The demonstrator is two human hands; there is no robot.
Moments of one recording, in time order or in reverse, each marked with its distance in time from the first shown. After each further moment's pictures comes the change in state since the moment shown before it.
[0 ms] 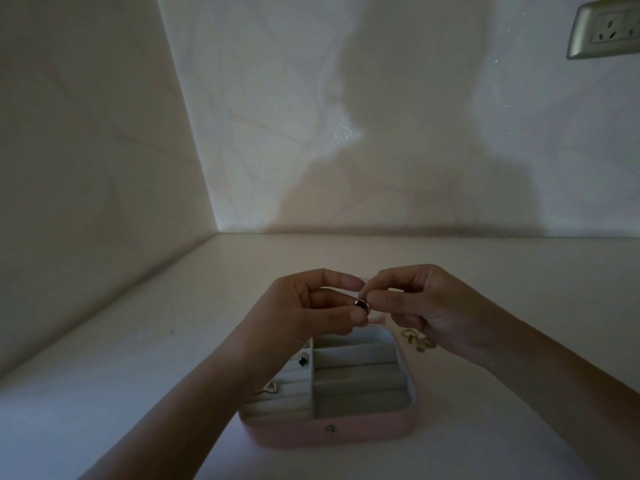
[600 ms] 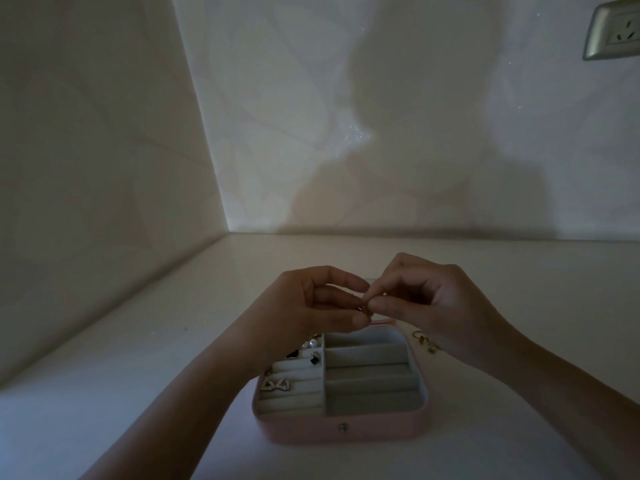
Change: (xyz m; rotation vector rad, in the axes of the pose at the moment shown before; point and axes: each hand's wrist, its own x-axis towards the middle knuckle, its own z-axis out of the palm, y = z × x) left_hand -0.005 0.010 -0.010 0.159 -0.019 -0.016; right_hand 0.001 0.009 0.007 -0.402 0.120 -0.365
